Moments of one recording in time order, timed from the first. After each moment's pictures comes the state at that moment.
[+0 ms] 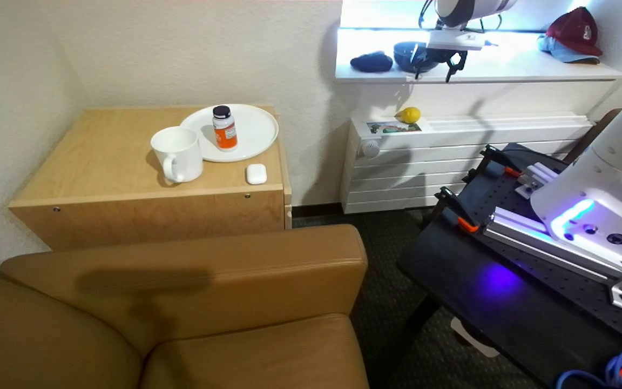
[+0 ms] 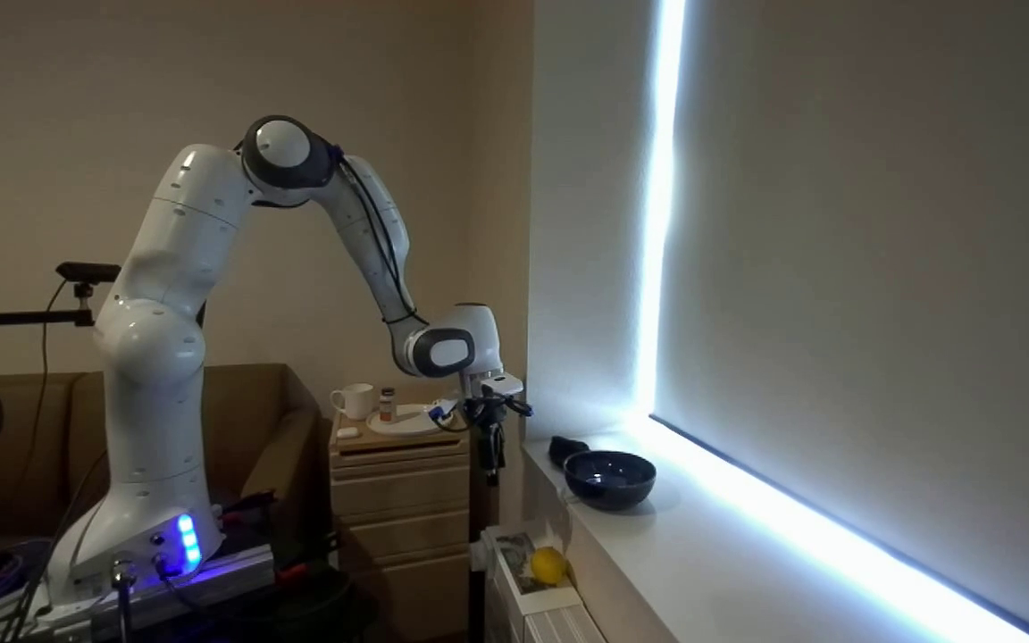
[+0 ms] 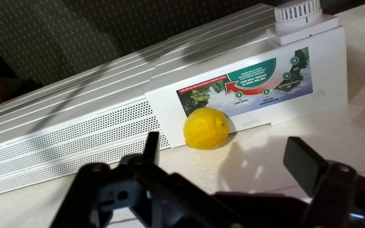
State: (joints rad) arm -0.11 0.37 -0.35 -2.37 -0.06 2.86 0.58
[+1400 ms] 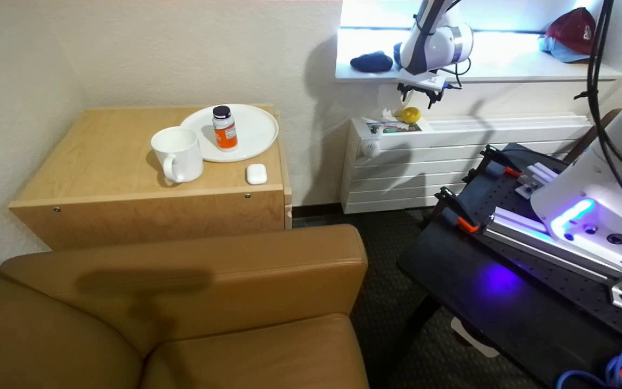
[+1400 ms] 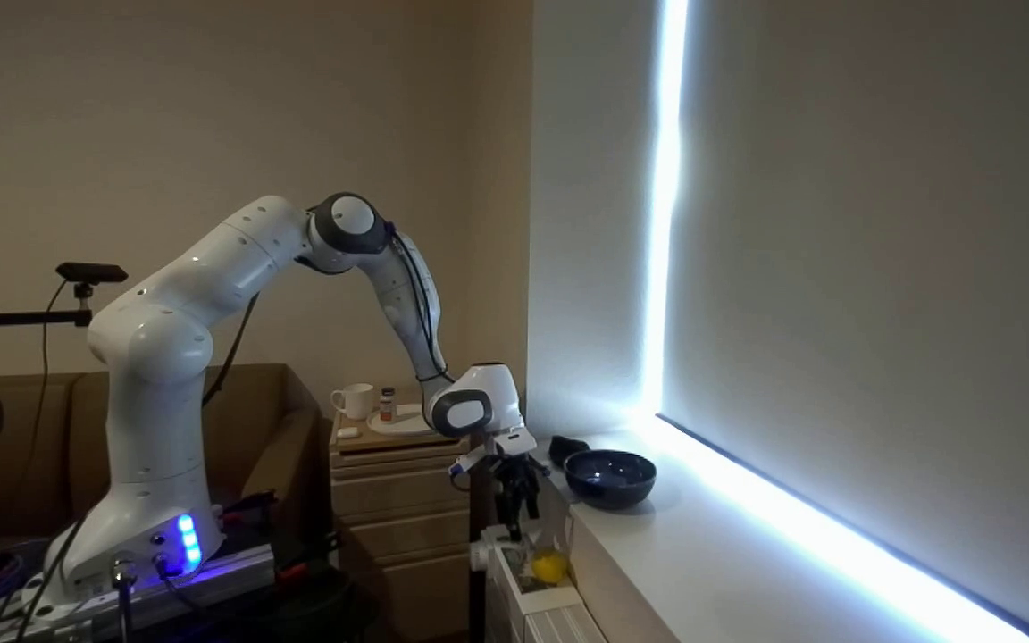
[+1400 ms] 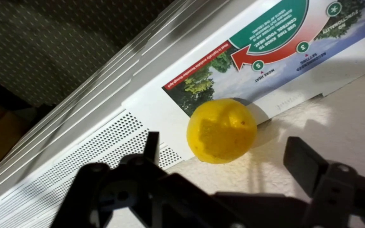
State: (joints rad) arm -0.01 0.83 -0.42 -2.10 0.27 3.01 0.73
